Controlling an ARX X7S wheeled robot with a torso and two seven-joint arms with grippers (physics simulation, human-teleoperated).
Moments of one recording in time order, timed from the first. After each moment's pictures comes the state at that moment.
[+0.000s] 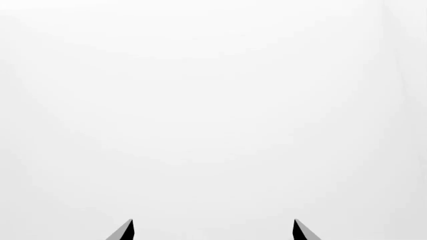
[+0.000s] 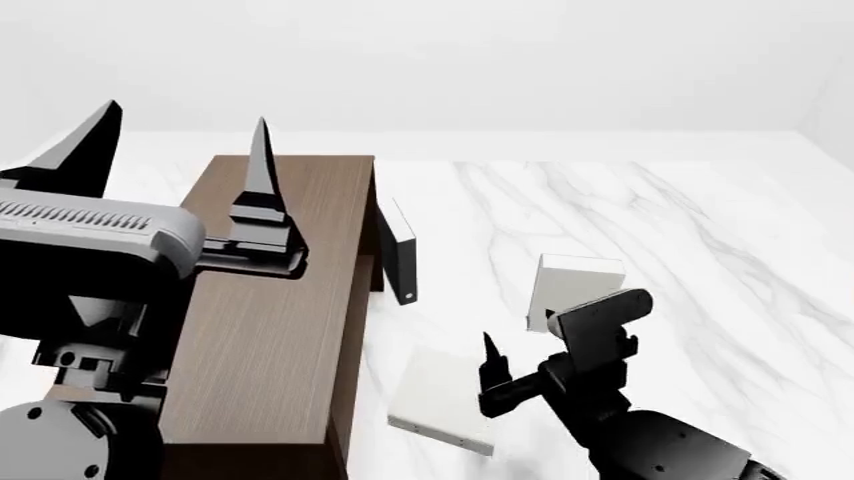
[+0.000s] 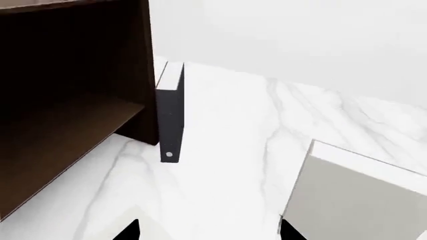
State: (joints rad) left arm -0.53 -0.57 0.17 0.89 -0.67 -0.69 -0.56; right arm 0.59 0.70 -0.91 -0.13 0.91 0.25 0.41
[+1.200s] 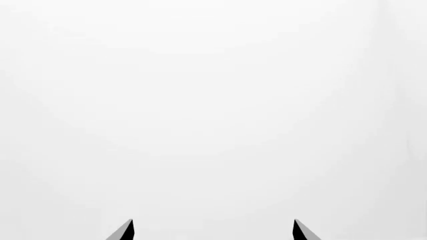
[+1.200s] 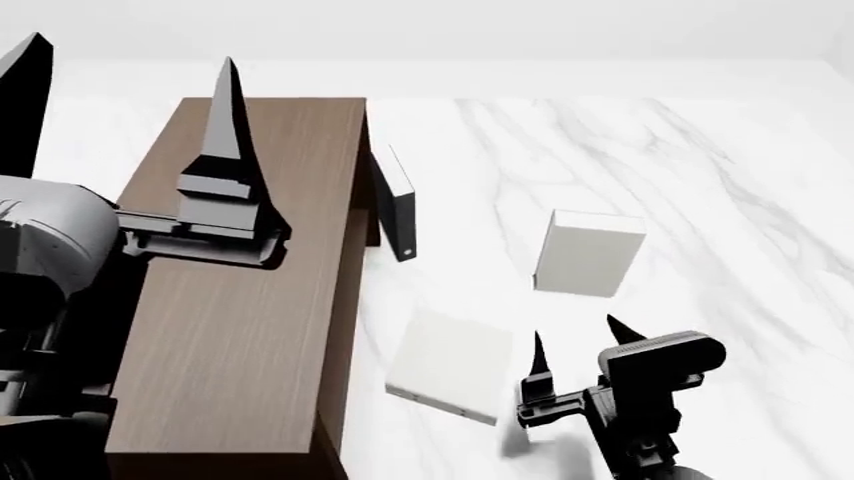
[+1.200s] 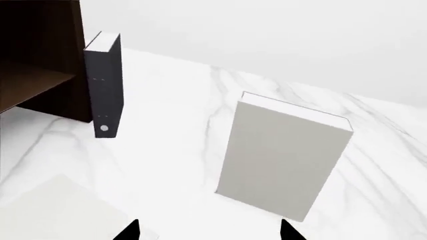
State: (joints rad) left arm -0.74 -0.69 0.15 1.03 -1.03 -0.78 -0.82; right arm 0.39 0.79 -0.86 -0.19 0.69 0.02 0.60
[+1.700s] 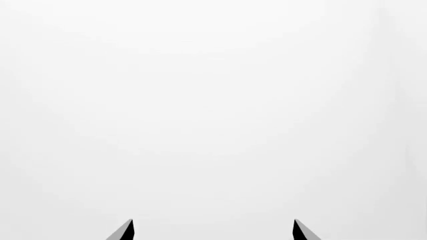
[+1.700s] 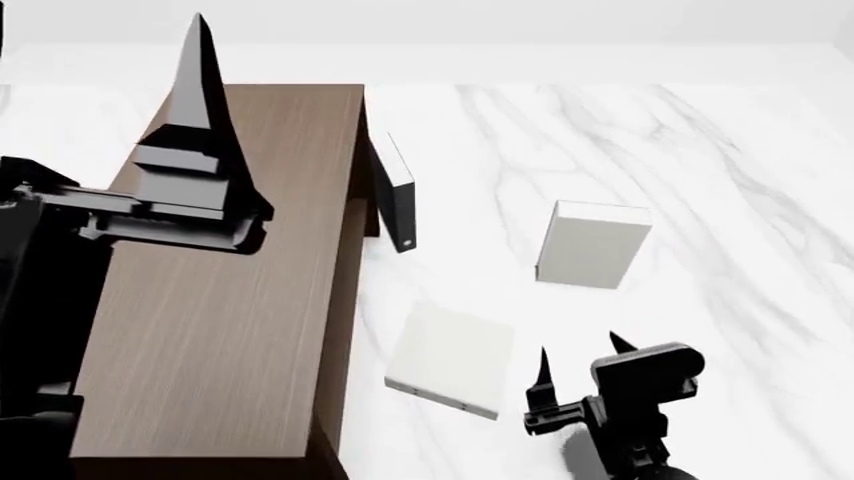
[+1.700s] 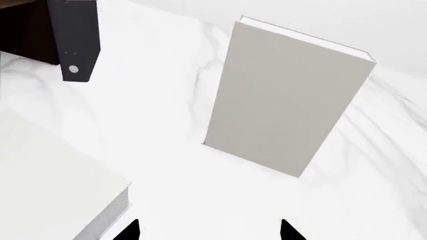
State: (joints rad) left arm -0.86 -0.76 0.17 1.04 -1.18 -0.75 -0.93; right arm 0.39 0.71 -0.88 0.03 0.64 -0.02 0.54
